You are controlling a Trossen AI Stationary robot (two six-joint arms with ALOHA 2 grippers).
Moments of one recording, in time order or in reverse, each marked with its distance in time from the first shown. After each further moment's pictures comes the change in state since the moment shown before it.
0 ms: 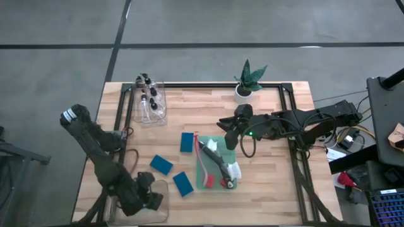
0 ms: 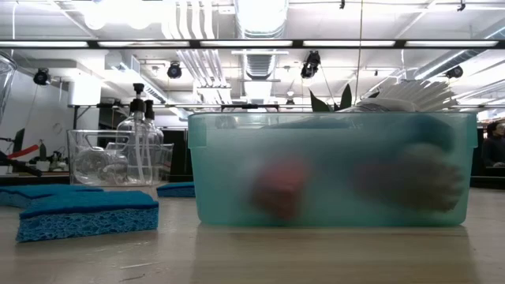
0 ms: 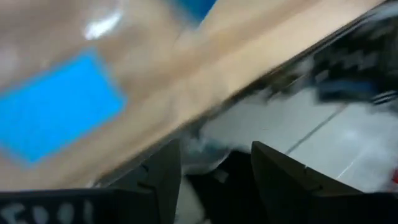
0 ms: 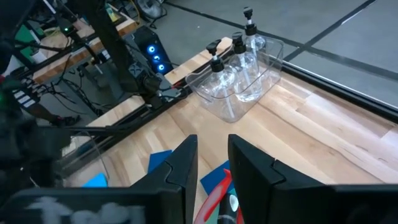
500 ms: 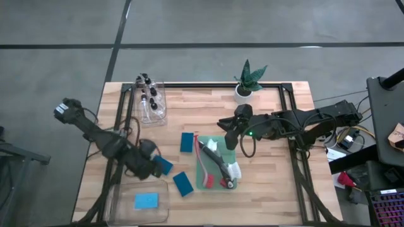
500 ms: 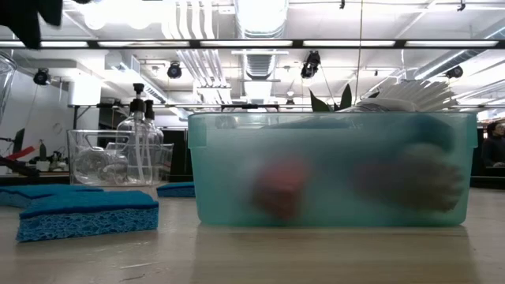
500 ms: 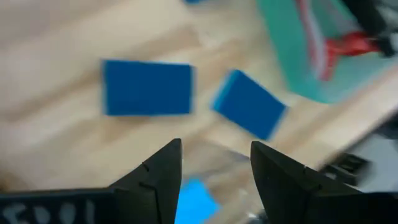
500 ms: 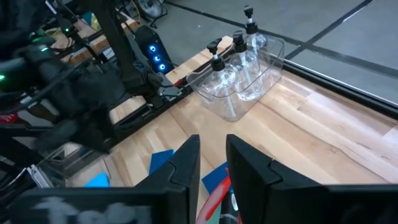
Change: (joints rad) left arm 0.298 -0.173 -0.015 -0.391 -0.032 0.391; right arm 0.000 0.000 -0.001 0.000 -0.005 0.010
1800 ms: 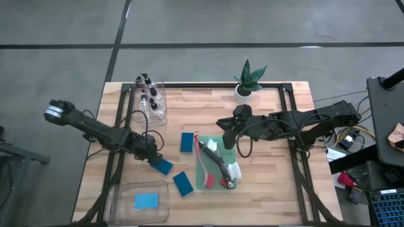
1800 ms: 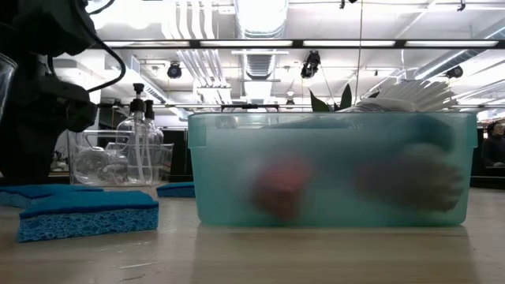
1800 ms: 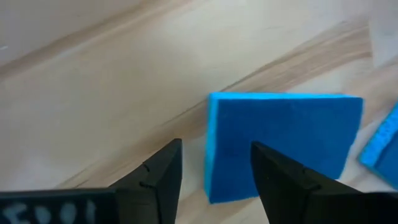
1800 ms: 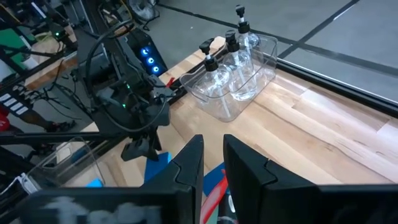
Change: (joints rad) left arm 0.278 -0.184 -0.718 0.517 0.205 0.257; right arm -0.002 0.019 -0.001 0.002 0.027 0.030
